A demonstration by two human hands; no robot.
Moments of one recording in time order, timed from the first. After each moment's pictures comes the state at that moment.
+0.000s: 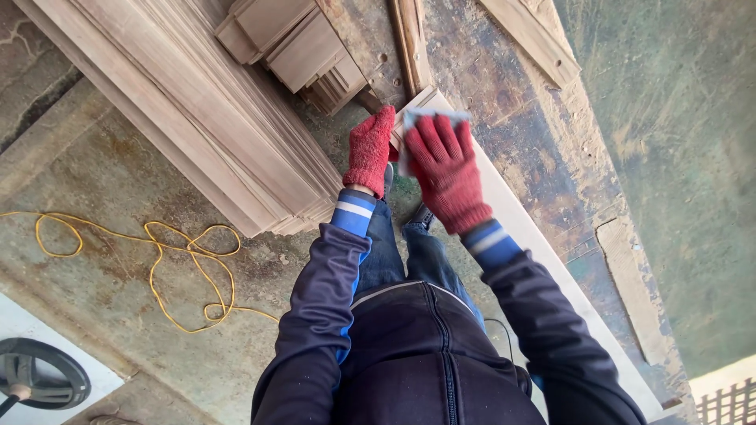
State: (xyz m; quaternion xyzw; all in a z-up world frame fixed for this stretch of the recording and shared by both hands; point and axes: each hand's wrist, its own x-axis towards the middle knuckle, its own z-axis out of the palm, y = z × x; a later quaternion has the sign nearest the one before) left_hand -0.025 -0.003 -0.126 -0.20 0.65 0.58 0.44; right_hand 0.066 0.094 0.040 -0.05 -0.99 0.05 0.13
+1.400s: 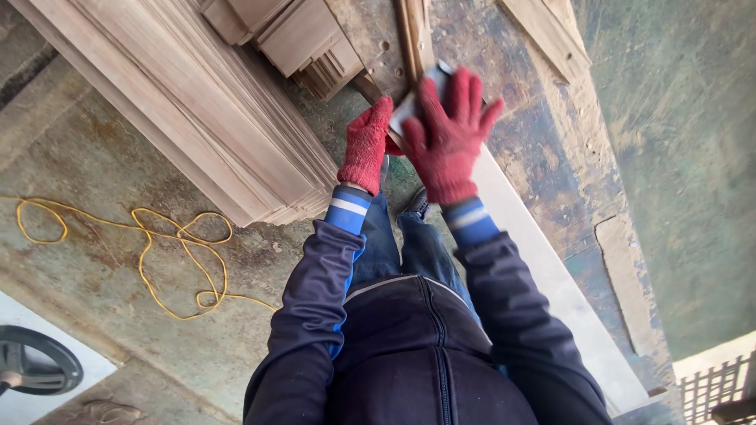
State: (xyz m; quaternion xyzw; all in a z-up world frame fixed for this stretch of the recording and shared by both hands) left_hand -0.025 -0.006 -0.107 -0.26 0.58 0.63 0.46; right_hand 0.056 0.101 -0.028 -0.30 -0.95 0.12 0.06
